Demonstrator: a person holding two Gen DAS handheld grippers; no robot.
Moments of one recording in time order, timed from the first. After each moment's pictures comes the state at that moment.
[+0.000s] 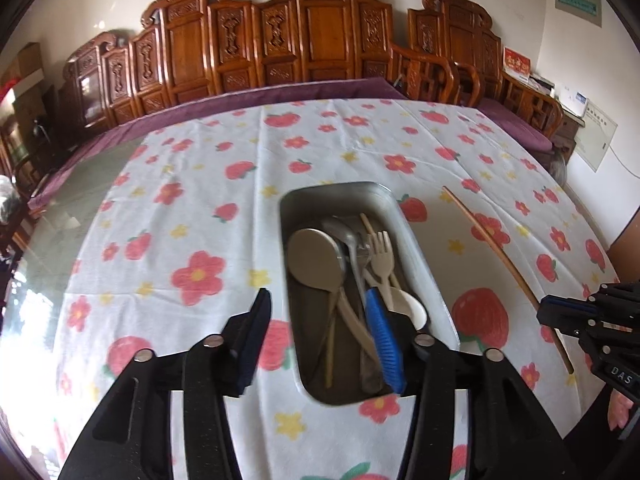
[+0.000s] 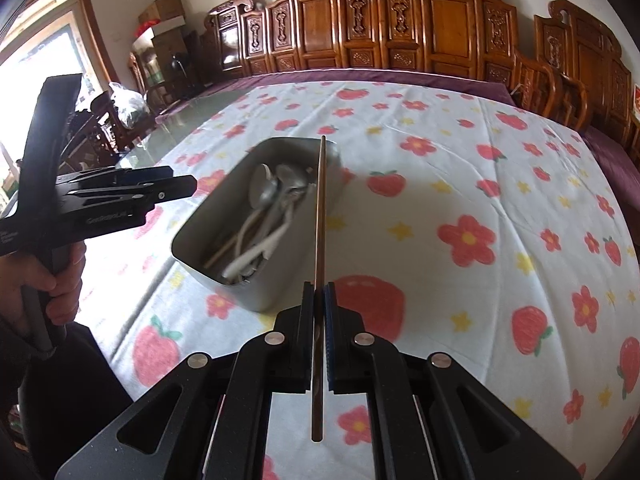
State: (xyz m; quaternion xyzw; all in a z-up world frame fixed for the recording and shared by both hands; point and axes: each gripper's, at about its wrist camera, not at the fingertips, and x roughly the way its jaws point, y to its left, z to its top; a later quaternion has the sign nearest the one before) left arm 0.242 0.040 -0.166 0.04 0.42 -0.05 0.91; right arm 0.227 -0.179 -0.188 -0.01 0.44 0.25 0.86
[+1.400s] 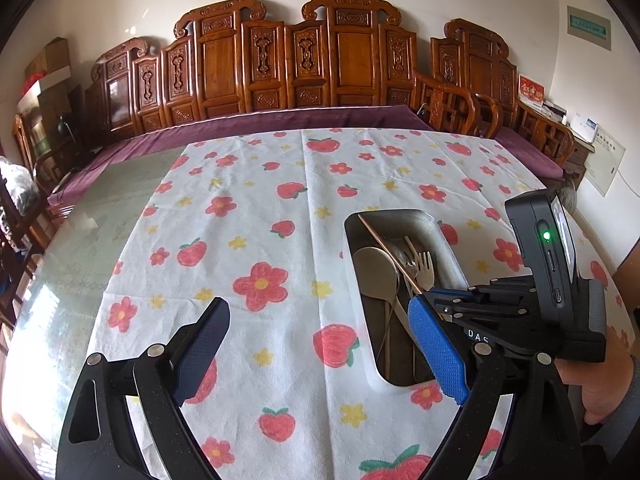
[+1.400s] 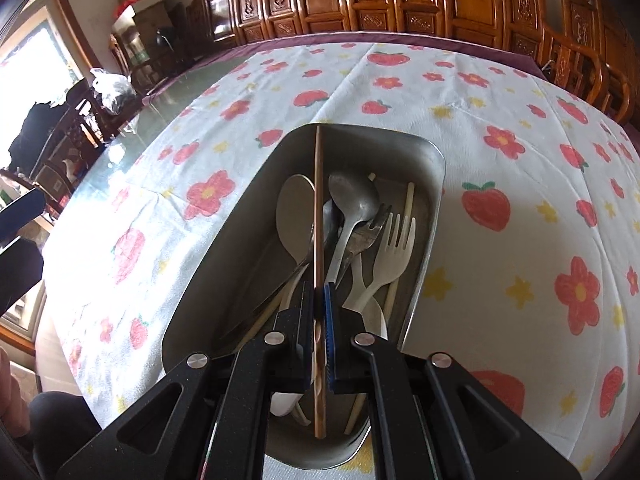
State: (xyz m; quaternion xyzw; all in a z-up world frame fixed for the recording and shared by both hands) left arm 0.222 0.096 -0.139 0.02 0.39 -0.03 0.92; right arm 0.311 -0.061 -0.233 -0.01 0.50 0.24 0.83
